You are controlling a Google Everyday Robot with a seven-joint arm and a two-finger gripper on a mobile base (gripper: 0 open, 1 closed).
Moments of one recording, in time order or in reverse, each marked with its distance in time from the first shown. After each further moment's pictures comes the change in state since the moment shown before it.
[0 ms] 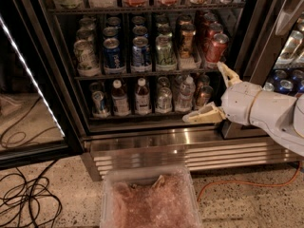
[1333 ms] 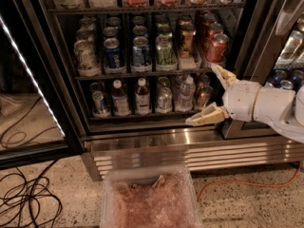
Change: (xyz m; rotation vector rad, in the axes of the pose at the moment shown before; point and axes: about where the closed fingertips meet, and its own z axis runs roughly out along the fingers) arm 0.010 0.003 0.006 -0.142 -0.058 -0.002
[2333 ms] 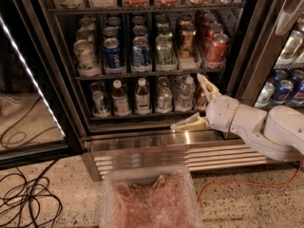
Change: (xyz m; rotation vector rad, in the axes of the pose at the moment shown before) arm 0.028 0.019 0.049 0.034 -0.183 0.005
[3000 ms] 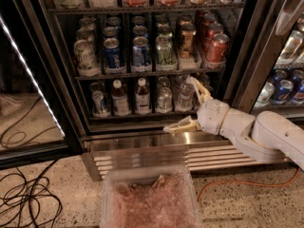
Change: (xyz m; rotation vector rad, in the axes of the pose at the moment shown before) arm 0.013 0.010 0.022 0.017 -0.027 -0.030
